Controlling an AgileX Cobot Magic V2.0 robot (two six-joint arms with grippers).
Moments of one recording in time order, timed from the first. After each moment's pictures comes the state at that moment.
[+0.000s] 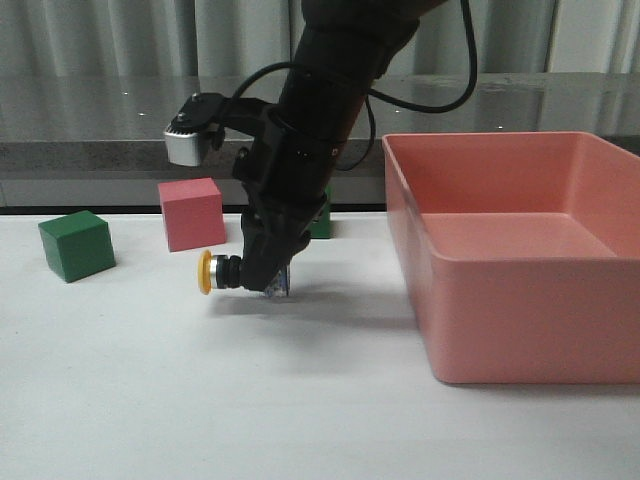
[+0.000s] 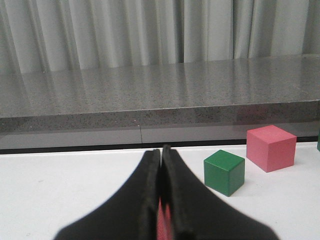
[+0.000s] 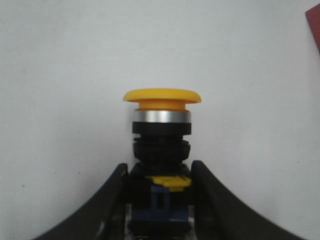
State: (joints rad) left arm 0.05 0.00 0.00 0.08 0.03 -0.06; right arm 0.61 2.20 -1.77 0.30 0.84 -1.13
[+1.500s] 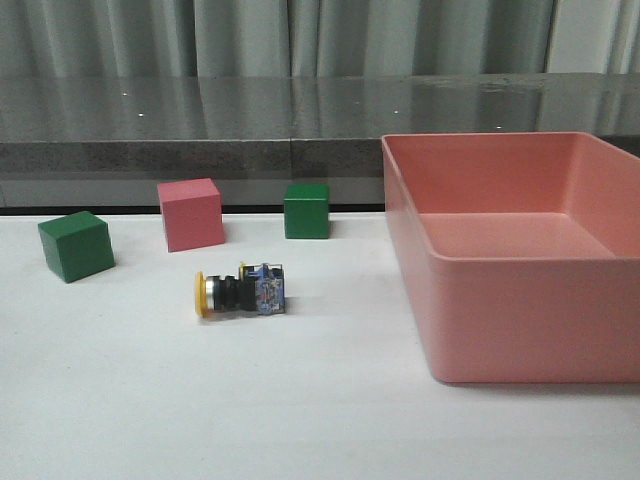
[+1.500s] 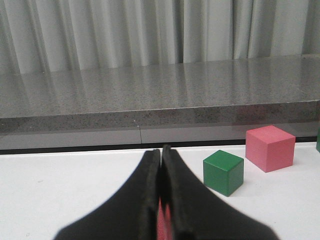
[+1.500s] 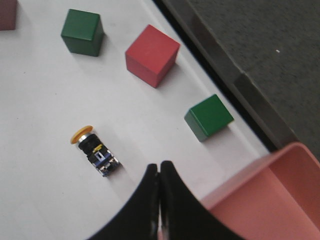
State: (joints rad) left arm 0.05 0.00 0.00 0.08 0.03 -0.06; right arm 0.45 1.87 -2.04 0.23 1.13 -0.49
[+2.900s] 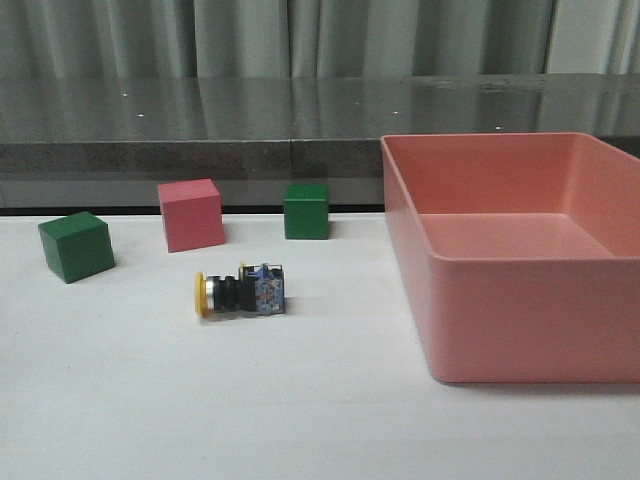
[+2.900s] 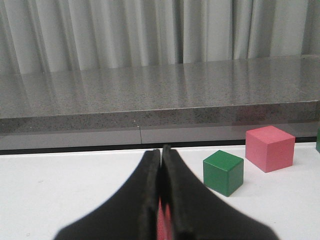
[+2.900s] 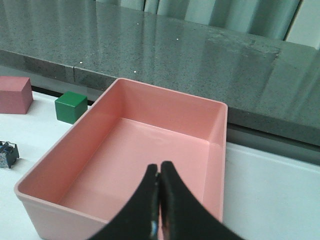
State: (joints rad) left arm 0.05 0.00 0.00 0.08 0.03 -0.06; right arm 0.13 0.35 -0.40 0.20 0.30 -0.34
